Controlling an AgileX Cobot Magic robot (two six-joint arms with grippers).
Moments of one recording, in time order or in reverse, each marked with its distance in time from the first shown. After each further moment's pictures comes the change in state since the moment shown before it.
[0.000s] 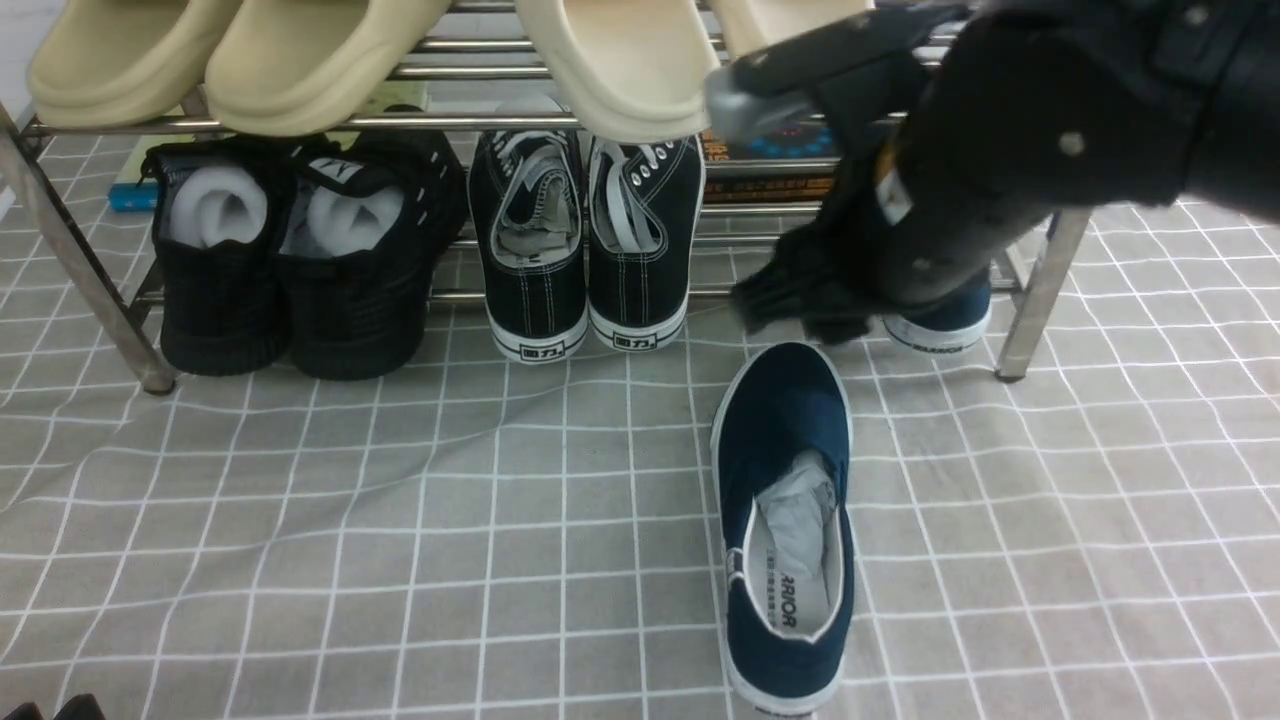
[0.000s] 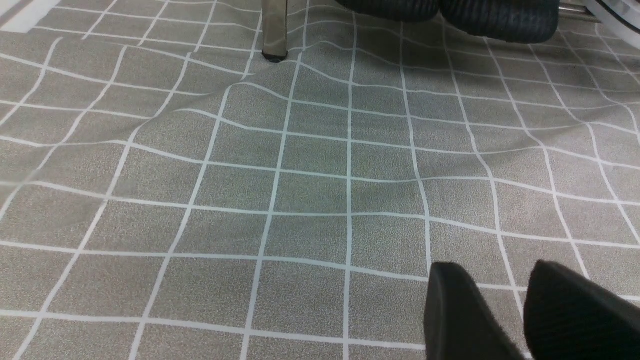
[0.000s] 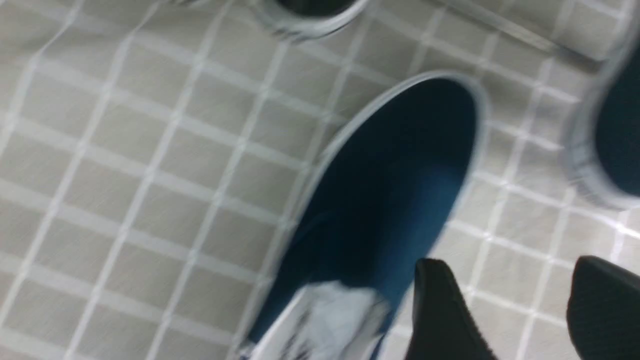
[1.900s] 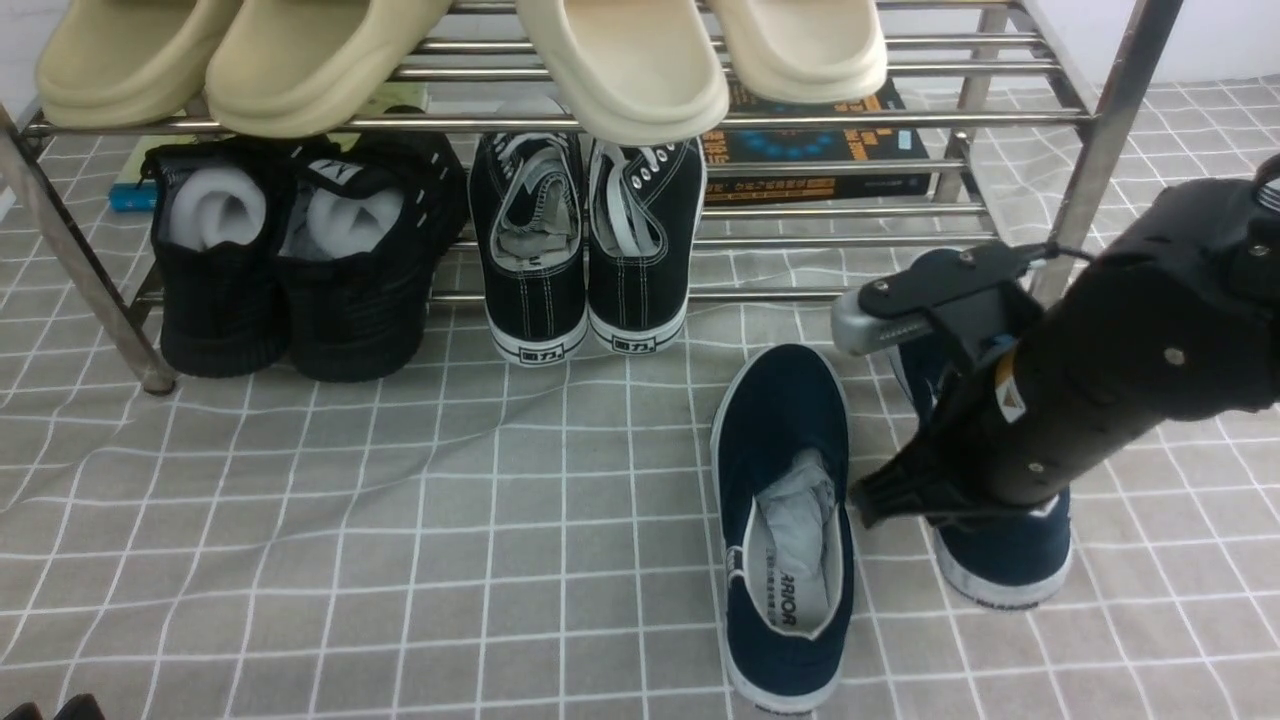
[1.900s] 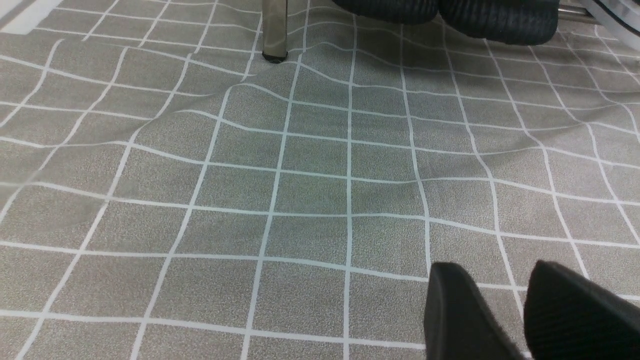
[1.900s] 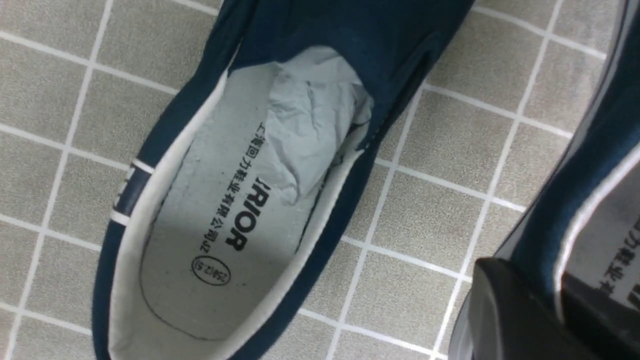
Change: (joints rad) right arm -0.086 -0.096 0.453 0.192 -0.215 -0.116; left arm 0.000 0.000 0.000 0.001 0.000 0.000
